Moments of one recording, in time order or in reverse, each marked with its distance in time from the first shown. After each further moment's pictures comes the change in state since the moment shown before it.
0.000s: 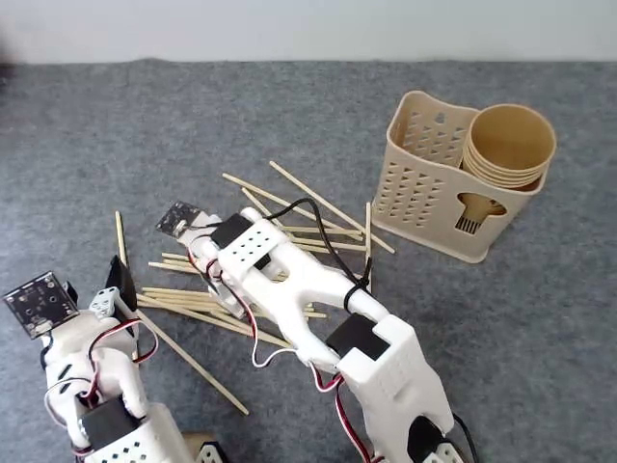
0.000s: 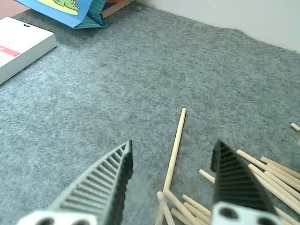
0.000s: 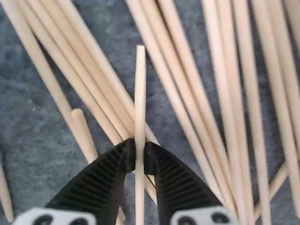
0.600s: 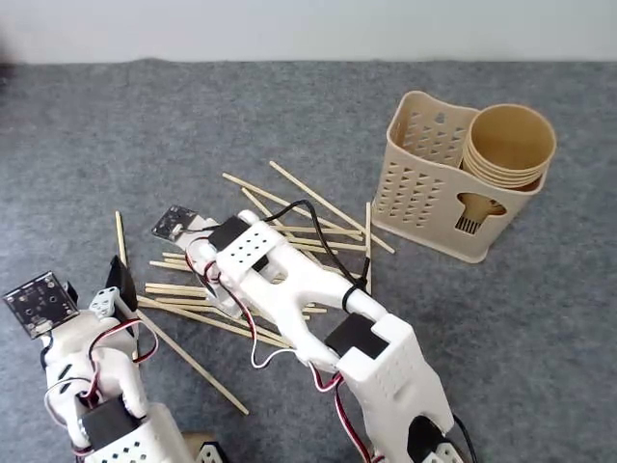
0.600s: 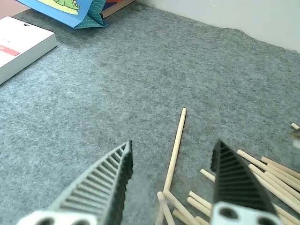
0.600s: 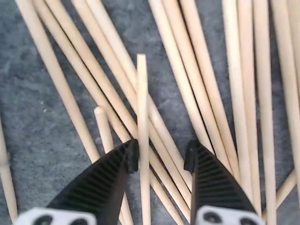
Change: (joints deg) left arm -0.1 0.0 0.0 0.0 0.0; right arm 0.4 0.3 -0.1 -0.8 0.4
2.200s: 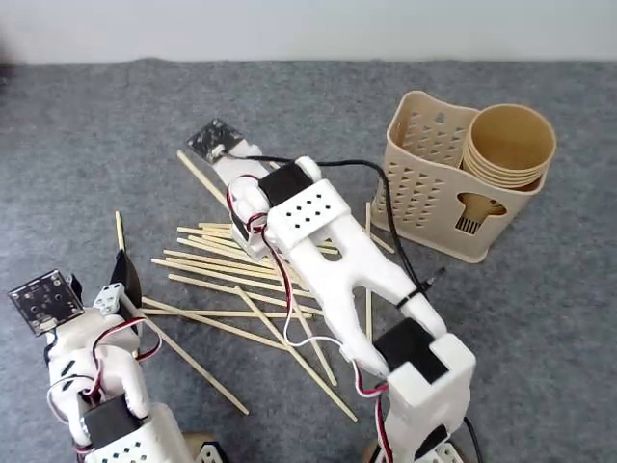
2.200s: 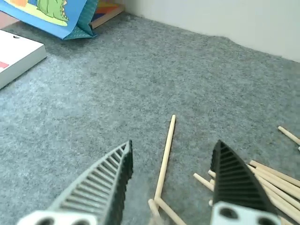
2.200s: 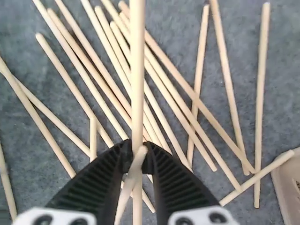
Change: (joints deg) left arm 2.3 0.0 0.5 -2.3 0.0; right arm 9.7 -19.0 -4.5 4.8 -4.0
